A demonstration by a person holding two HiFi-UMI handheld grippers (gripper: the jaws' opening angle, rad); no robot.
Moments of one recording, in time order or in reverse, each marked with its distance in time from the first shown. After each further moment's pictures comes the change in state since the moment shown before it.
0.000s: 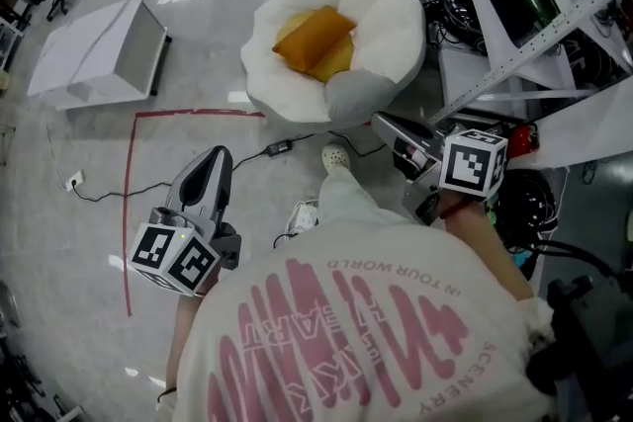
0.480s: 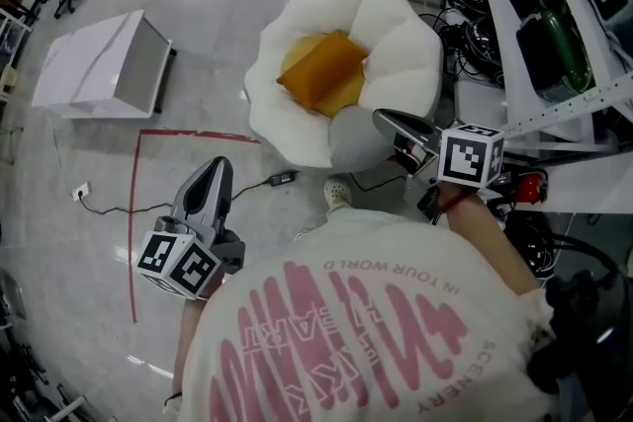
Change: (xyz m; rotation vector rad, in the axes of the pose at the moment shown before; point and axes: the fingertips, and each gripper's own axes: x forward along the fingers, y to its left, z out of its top) left arm 0.154 0.061 0.042 -0.083 -0.005 0.083; right arm 0.090 -0.123 0.135 0.020 0.078 0.027
